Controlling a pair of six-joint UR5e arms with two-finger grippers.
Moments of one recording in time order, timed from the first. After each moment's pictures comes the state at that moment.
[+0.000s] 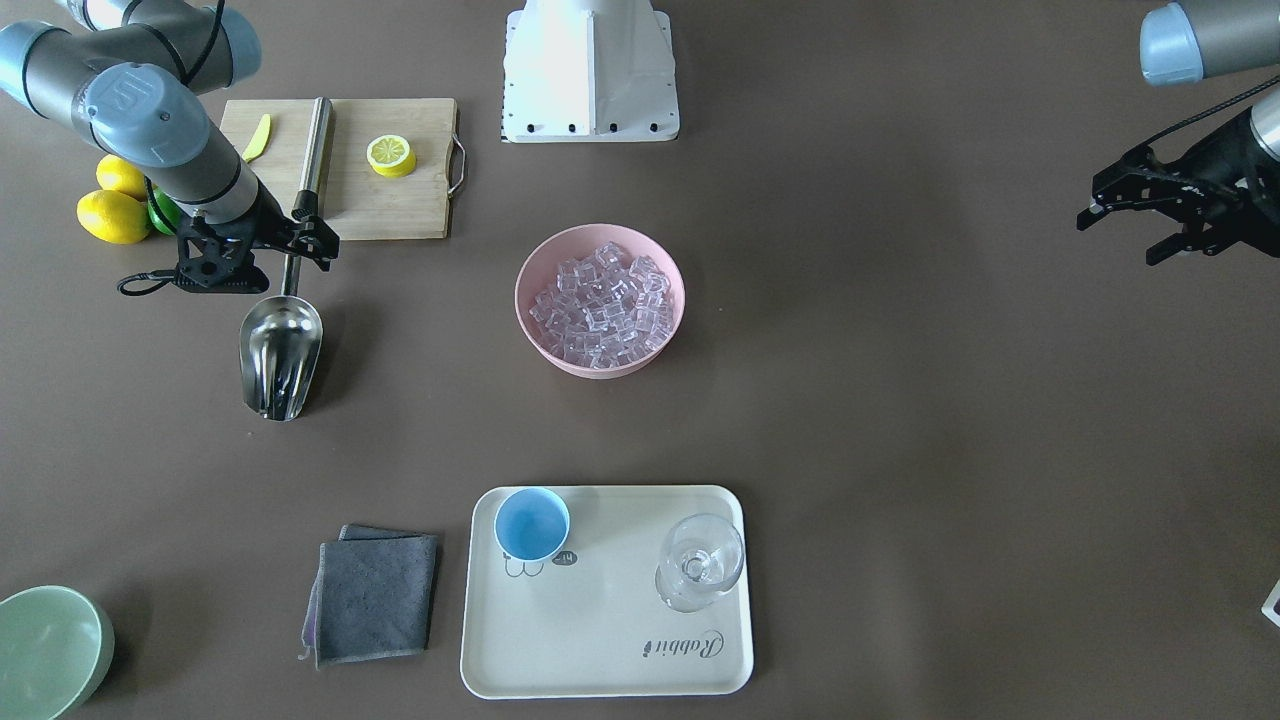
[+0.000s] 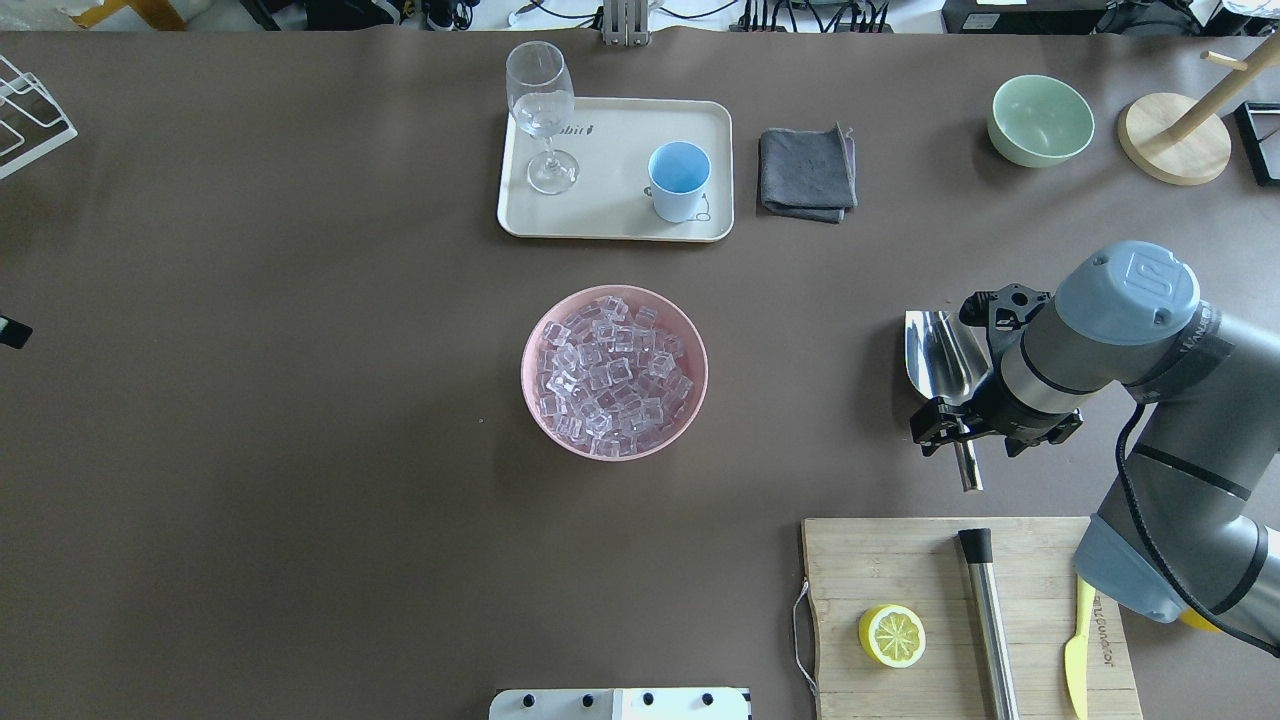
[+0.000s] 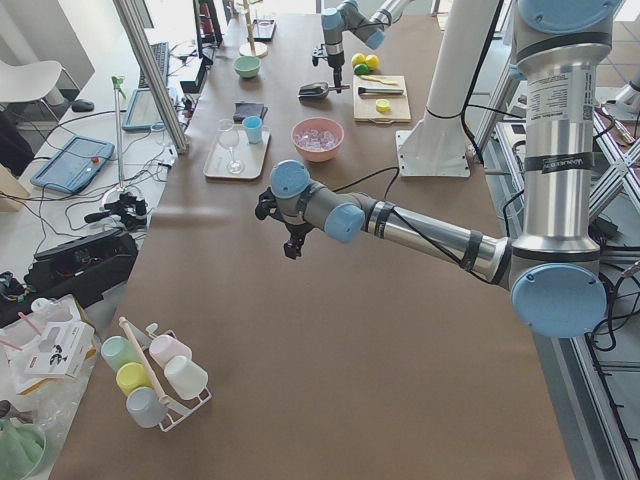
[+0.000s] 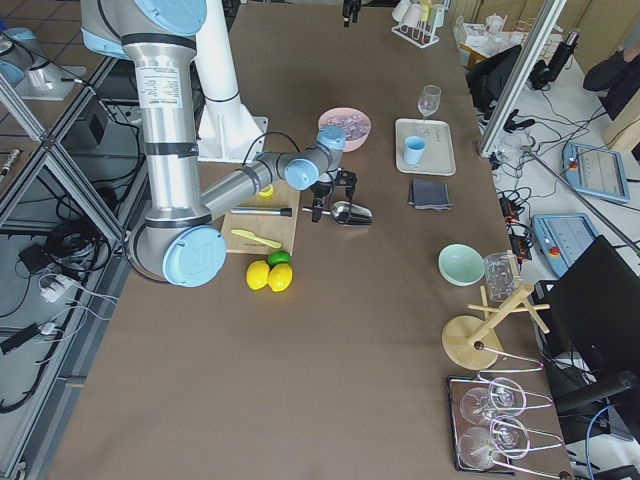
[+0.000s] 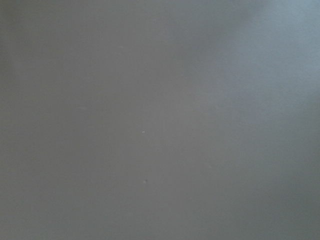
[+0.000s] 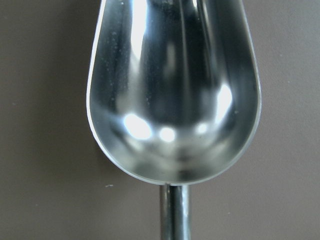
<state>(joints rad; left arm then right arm) -1.20 -1.51 -1.90 -1.80 -2.50 -0.19 0.66 -1.48 1.91 -1.45 2.12 1.05</state>
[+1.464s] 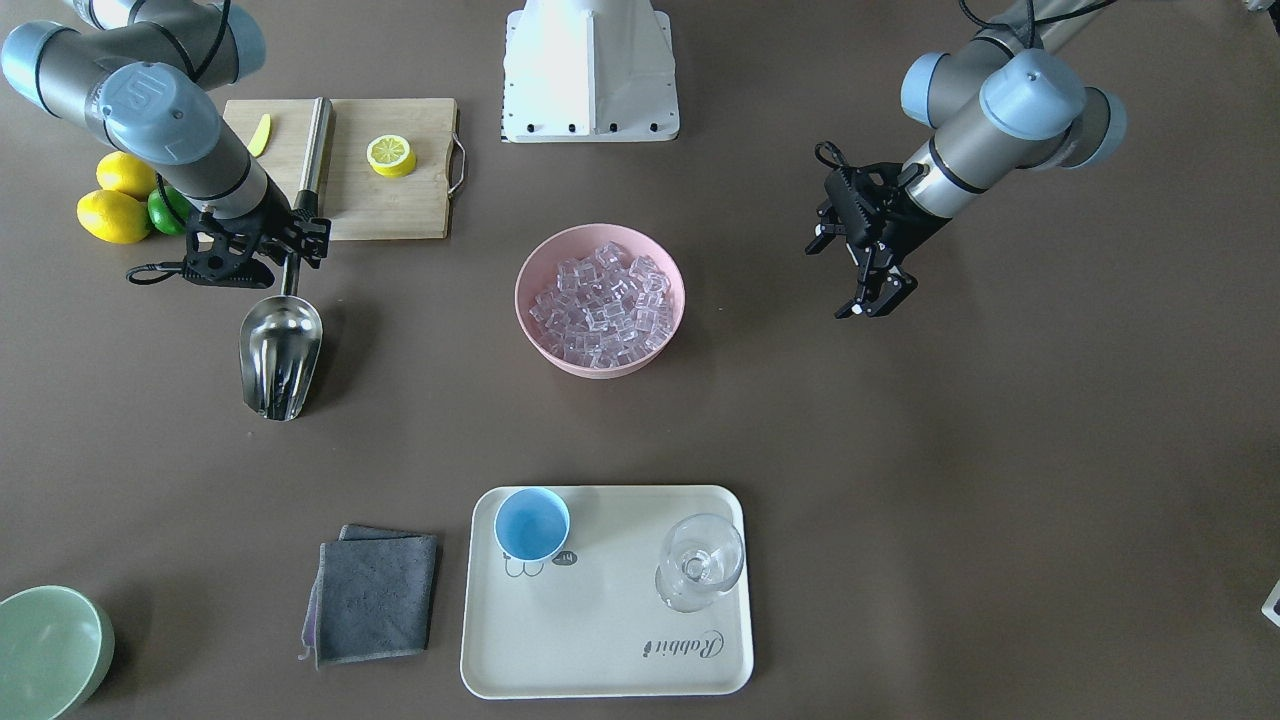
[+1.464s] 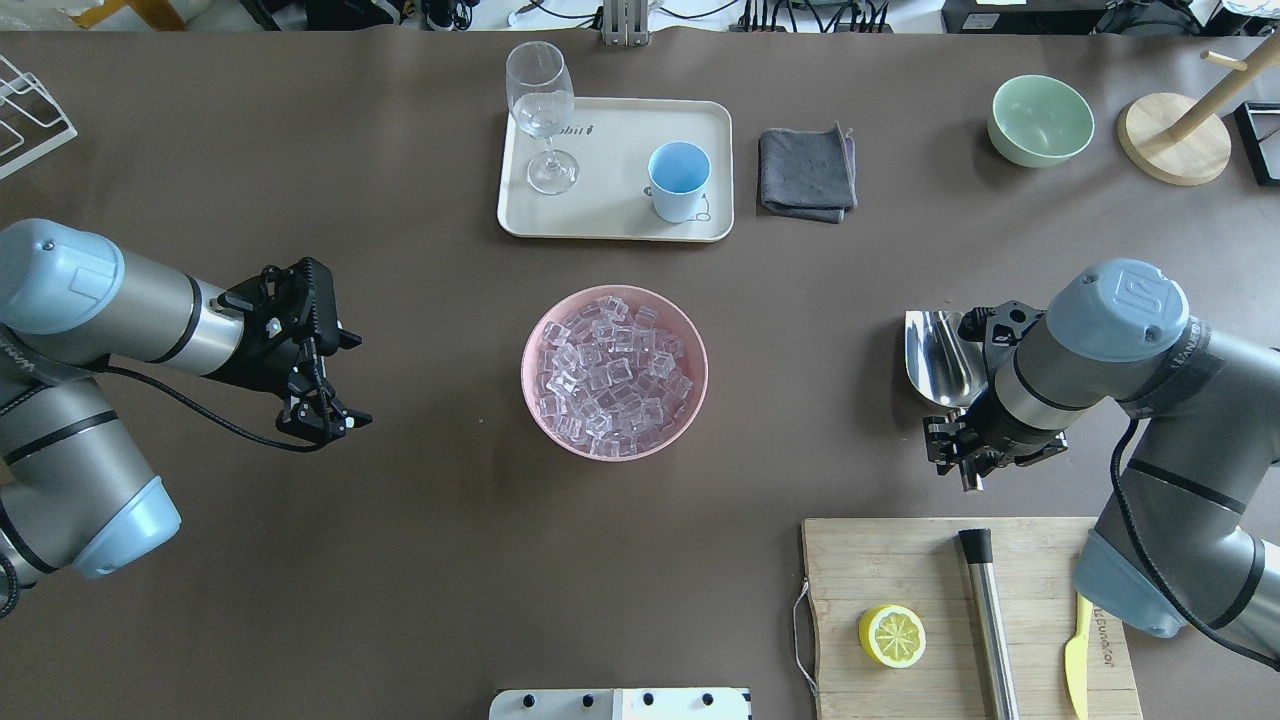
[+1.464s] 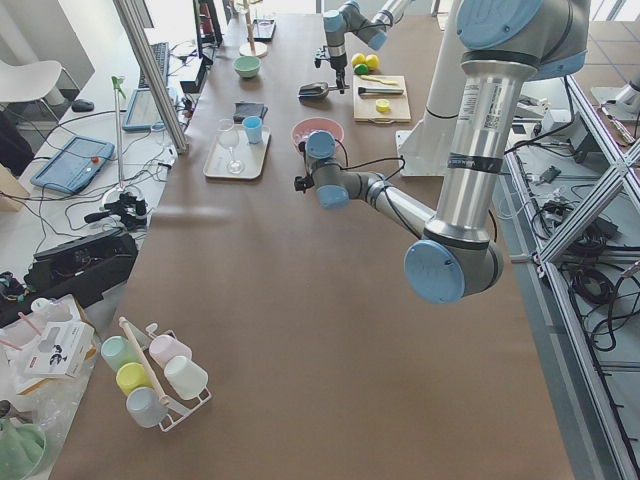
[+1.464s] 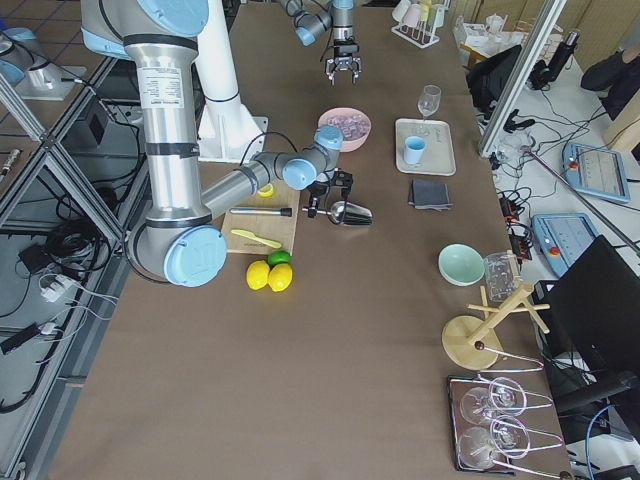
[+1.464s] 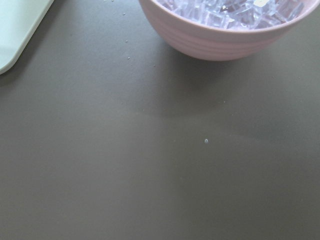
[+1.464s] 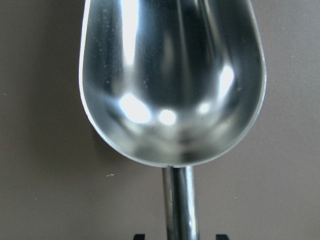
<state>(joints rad) -0.70 -1.77 -1.76 -2.29 -2.13 0.06 0.64 -1.49 1.92 -1.45 2.12 1.11</state>
